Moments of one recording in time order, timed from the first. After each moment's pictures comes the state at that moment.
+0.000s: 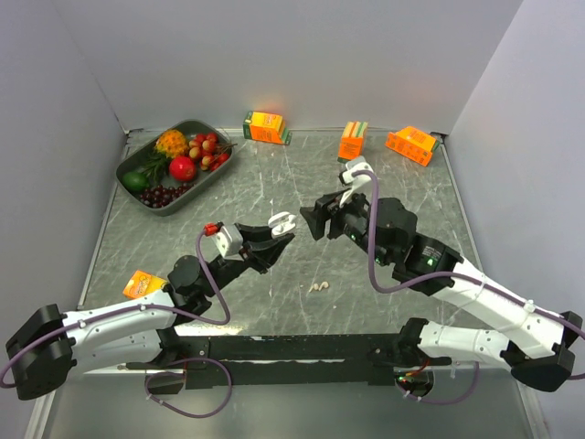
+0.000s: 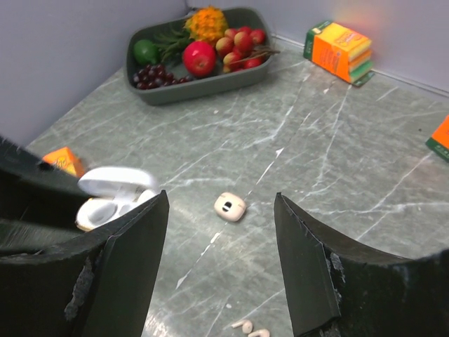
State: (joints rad) left arm -1.00 0.95 0.39 0.97 -0.01 -0.11; right arm 1.00 0.95 1.10 -0.29 0.34 0.17
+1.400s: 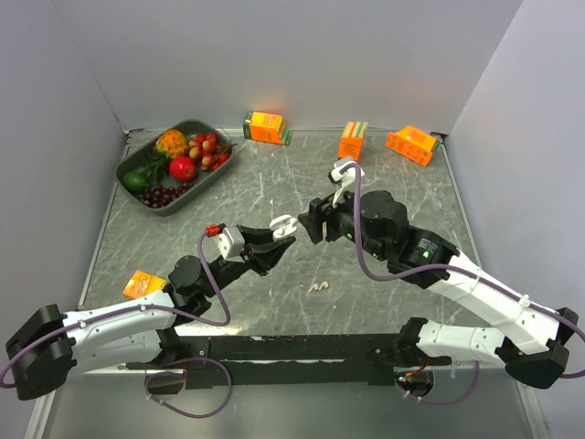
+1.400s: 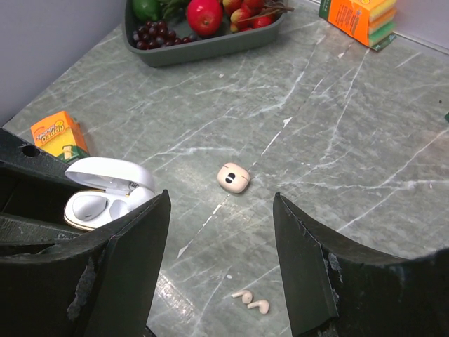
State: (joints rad) left arm -1.00 0.94 0.38 0.96 0.02 -0.11; right arm 0.96 1.01 1.16 -0.42 0.24 0.20
